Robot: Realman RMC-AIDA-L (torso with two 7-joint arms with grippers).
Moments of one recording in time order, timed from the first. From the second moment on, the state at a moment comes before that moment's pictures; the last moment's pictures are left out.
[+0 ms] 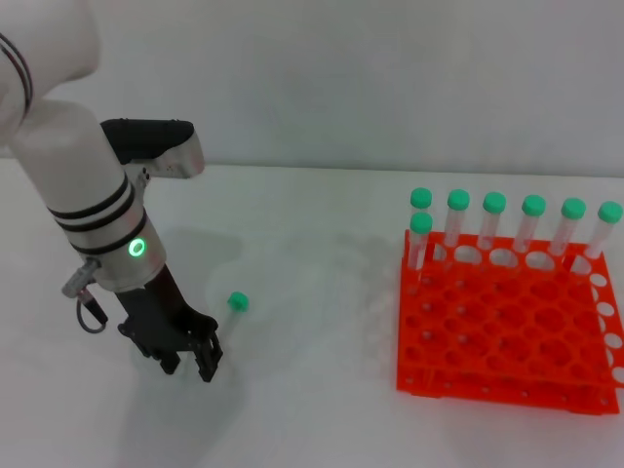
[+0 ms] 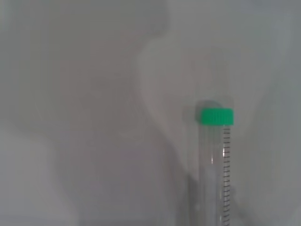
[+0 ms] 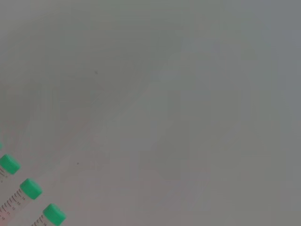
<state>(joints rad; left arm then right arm) -1.34 -2.06 2.85 -0.50 0.85 1.38 -2.58 0.33 2.01 -0.66 0.00 -0.87 -1.60 -0.40</state>
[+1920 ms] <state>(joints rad) -1.34 -2.06 2.85 -0.41 0.94 1.28 -2.67 0.34 2.01 -0.66 0.00 -0.87 -1.59 -0.41</state>
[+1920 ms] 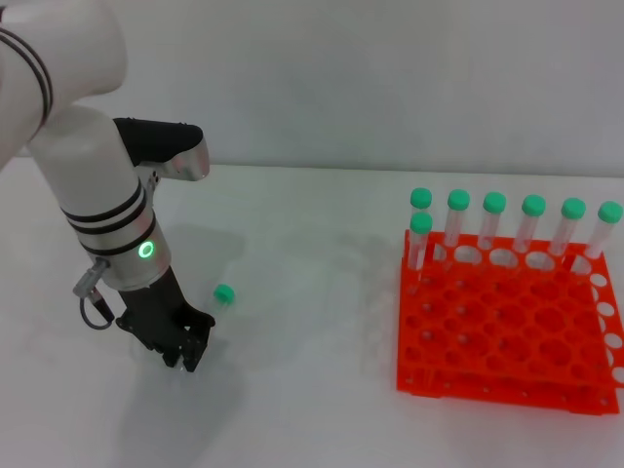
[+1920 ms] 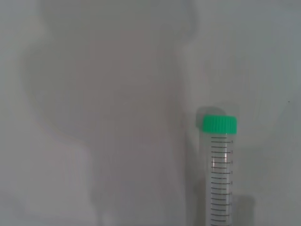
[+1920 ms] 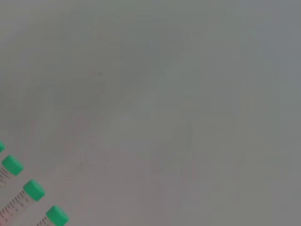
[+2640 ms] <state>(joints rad) -1.33 -2.06 2.85 -0.41 0.95 1.27 -2.66 0.34 2.01 -0.66 0.00 -0.87 -1.59 -0.41</state>
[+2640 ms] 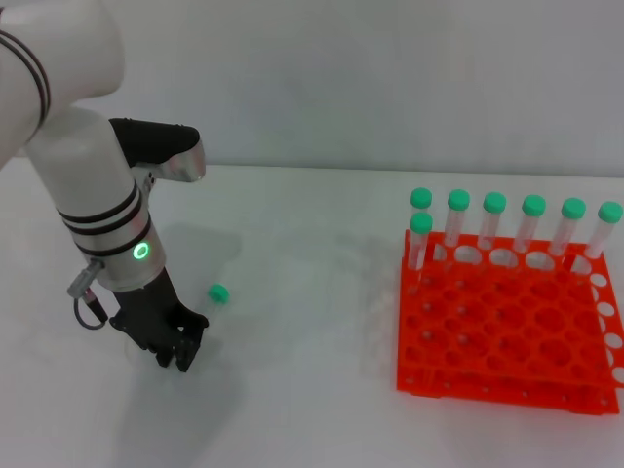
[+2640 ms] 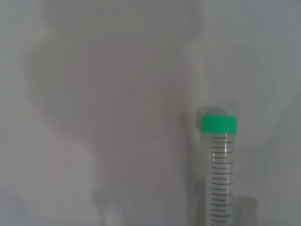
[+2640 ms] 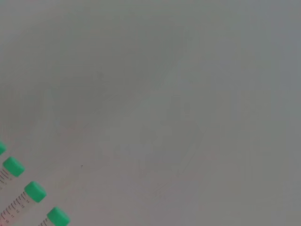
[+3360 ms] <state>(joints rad) -1.33 -2.05 2.85 -0.60 0.51 1.31 -2.30 0.34 2.01 -0.65 -0.01 -0.87 -1.61 -0.36</state>
